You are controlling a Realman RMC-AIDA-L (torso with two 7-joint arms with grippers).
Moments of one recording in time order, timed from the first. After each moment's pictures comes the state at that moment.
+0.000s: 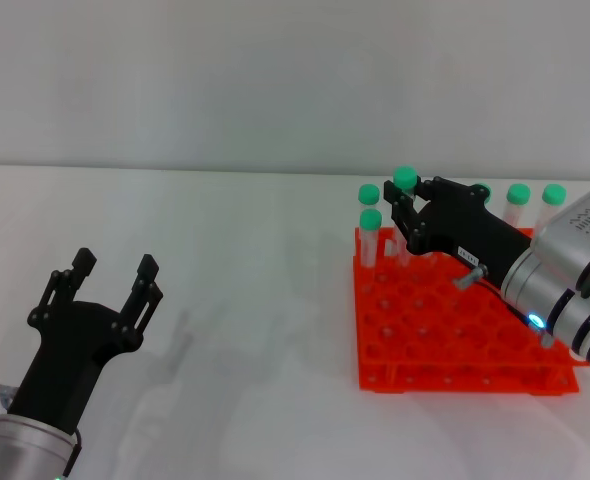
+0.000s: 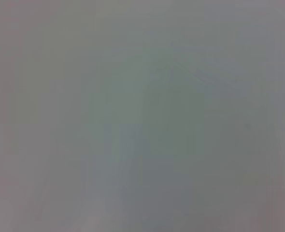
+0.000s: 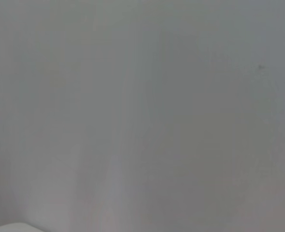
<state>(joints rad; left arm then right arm) -0.26 -2.09 2.77 0.32 -1.21 1.43 -0.10 0.72 2.03 -2.34 -0.42 0.49 -0.81 0.35</state>
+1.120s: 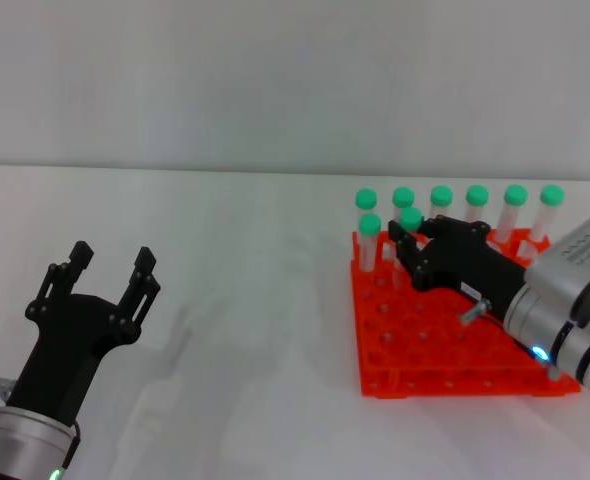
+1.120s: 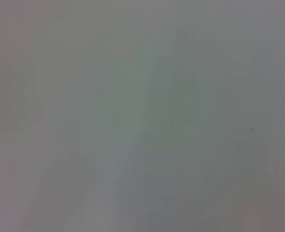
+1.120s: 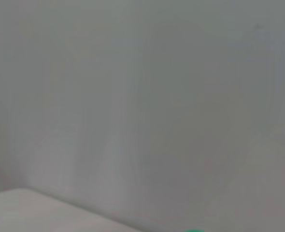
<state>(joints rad) -0.27 -2.09 2.75 0.32 -1.21 1.42 -0.10 0.68 2.03 -2.38 -0.42 0.48 -0.76 0.35</state>
